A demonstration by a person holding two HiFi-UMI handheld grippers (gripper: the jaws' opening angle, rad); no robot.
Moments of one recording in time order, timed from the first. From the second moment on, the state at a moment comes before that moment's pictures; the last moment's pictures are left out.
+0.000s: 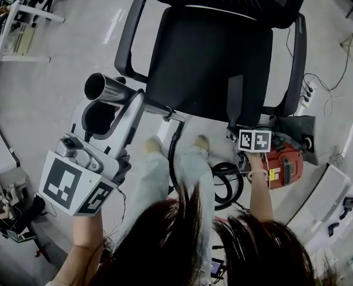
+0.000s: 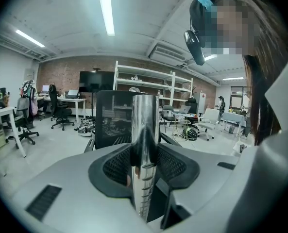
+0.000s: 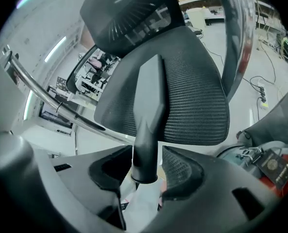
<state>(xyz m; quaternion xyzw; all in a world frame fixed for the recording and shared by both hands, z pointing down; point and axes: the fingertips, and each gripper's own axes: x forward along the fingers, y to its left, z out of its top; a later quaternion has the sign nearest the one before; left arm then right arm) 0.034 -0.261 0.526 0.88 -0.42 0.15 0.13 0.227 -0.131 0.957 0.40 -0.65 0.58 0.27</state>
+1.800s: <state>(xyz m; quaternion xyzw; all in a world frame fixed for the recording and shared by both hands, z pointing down) 0.037 -0.243 0.518 0.89 -0.39 0.16 0.13 0.206 -0.116 0.920 0.40 -0.63 0.64 0.21</state>
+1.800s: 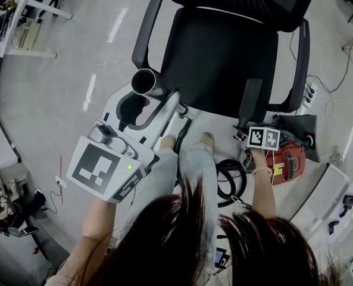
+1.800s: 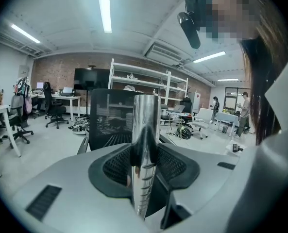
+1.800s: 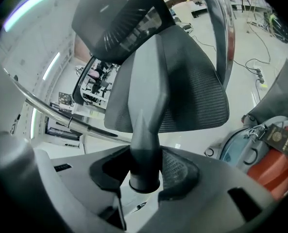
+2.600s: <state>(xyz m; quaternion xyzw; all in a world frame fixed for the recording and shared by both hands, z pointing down) 0.037 -0.217 0.507 0.91 -0.36 0.19 0.13 0.172 -0.068 0.841 0.43 -0.63 0.63 0.16</state>
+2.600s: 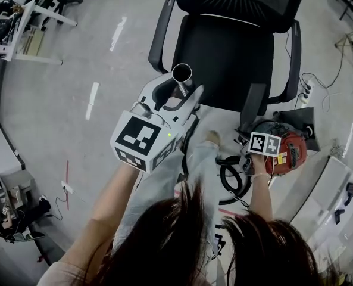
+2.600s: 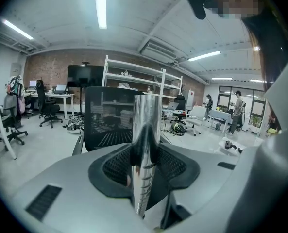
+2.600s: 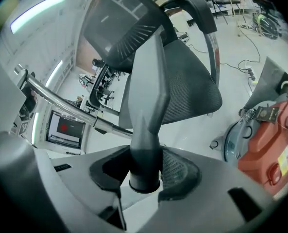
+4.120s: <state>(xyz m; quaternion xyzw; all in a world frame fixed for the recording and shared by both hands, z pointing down) 0.027 -0.201 0.482 0.92 -0.31 0.20 0.14 0.096 -0.046 0.662 0.45 -0.65 0.60 0.10</state>
